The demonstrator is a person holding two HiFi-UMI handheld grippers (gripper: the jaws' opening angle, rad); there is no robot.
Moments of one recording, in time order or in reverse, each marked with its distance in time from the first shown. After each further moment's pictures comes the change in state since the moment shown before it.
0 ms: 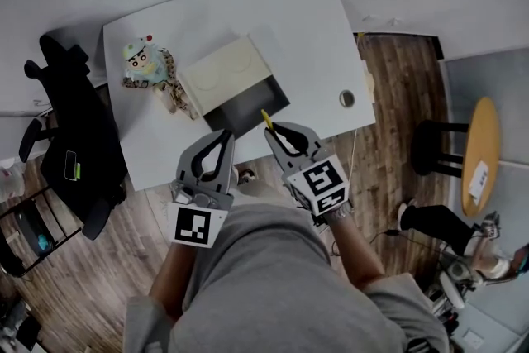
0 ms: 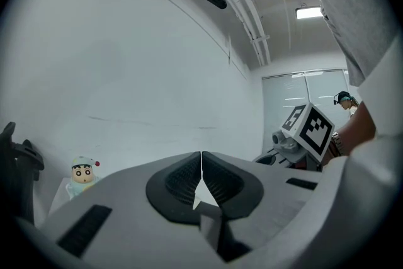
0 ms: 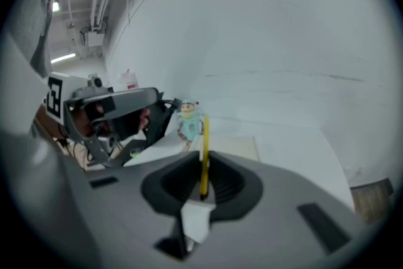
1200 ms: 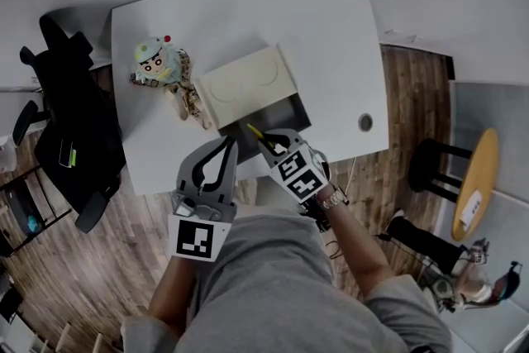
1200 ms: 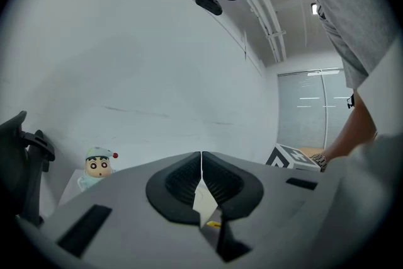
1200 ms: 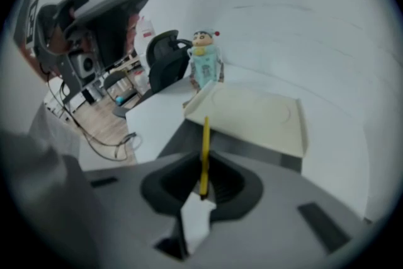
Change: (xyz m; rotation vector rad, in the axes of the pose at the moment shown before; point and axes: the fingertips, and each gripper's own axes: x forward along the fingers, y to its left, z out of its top) left arm 0.017 0.060 -0.022 -0.027 0.036 0.092; right arm 0.115 0.004 -0.096 -0.188 0.466 0.196
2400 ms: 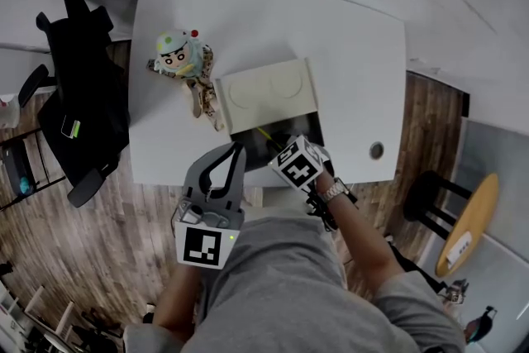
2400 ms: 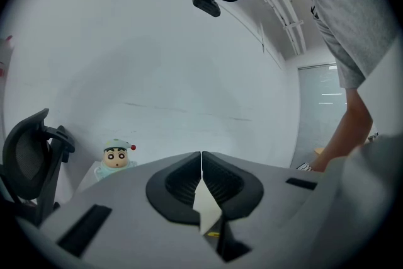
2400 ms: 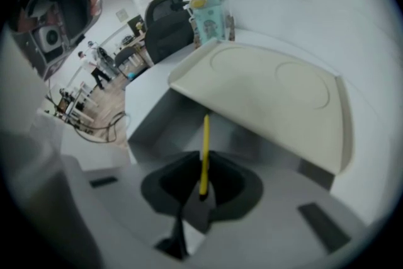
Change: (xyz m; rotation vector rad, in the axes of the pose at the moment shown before) left arm 0.004 0.020 -0.014 -0.031 0.039 0.168; right arm 0.059 -0.020 -0.032 -0.100 0.272 0.128
